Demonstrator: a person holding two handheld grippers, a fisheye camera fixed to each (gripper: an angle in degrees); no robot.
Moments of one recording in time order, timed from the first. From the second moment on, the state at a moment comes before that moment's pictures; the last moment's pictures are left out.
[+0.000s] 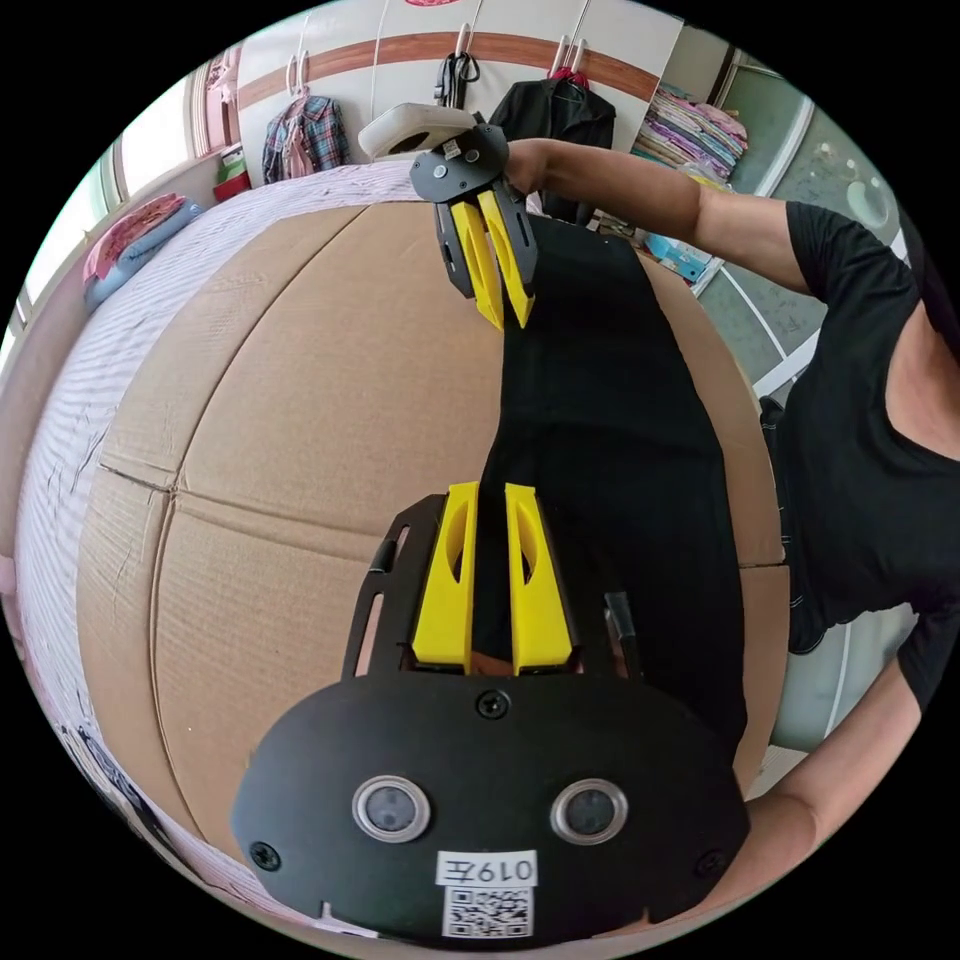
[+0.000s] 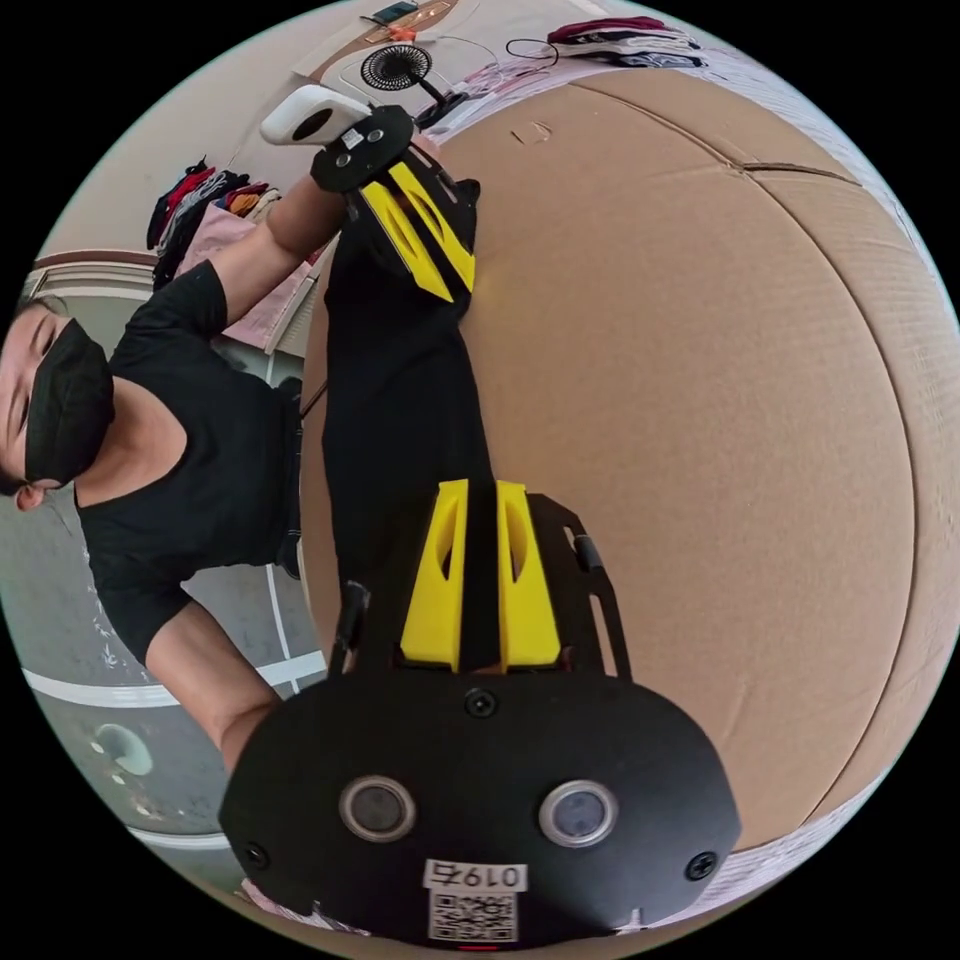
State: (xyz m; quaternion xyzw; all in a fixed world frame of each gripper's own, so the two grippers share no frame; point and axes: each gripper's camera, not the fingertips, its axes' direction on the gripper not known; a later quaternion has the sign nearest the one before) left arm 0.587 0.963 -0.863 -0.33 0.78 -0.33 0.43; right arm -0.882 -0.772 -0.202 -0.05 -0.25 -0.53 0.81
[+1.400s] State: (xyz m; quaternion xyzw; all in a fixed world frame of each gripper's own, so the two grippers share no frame) left arm 0.613 0.748 -0.816 -0.32 0.73 -0.30 0.52; right arm -0.734 -0.715 -0.230 0.04 -0.21 -0.41 0.88
